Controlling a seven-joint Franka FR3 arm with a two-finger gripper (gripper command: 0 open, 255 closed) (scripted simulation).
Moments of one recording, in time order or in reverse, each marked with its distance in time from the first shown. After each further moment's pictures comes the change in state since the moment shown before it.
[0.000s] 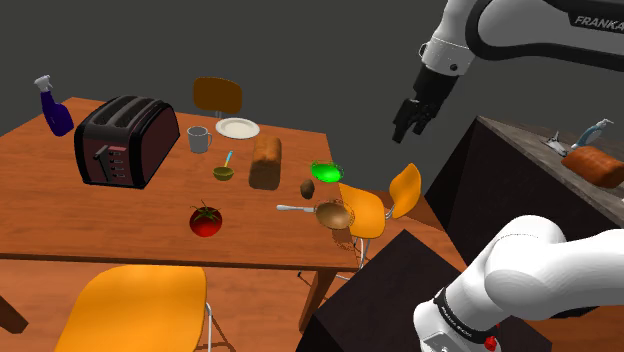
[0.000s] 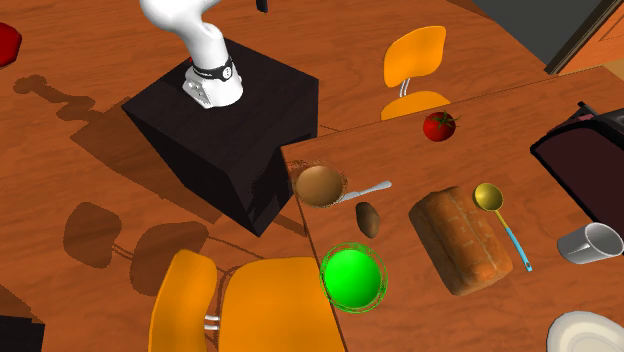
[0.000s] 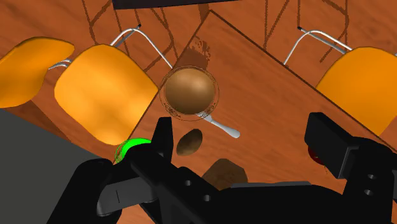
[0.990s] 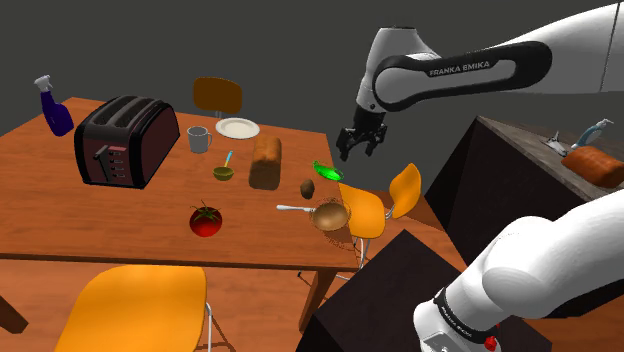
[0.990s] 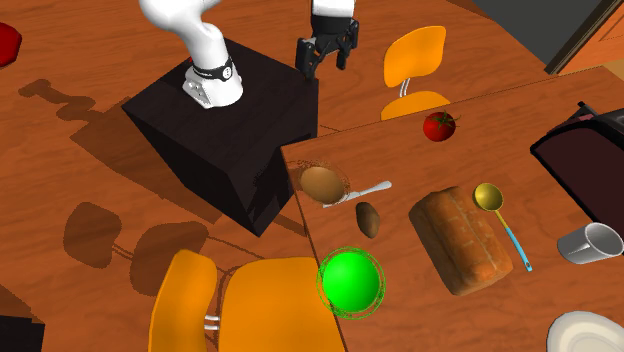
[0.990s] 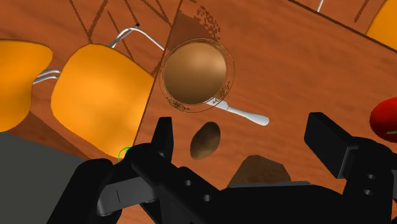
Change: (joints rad) arm -0.040 0.410 0.054 -0.012 -0.006 0.392 0.236
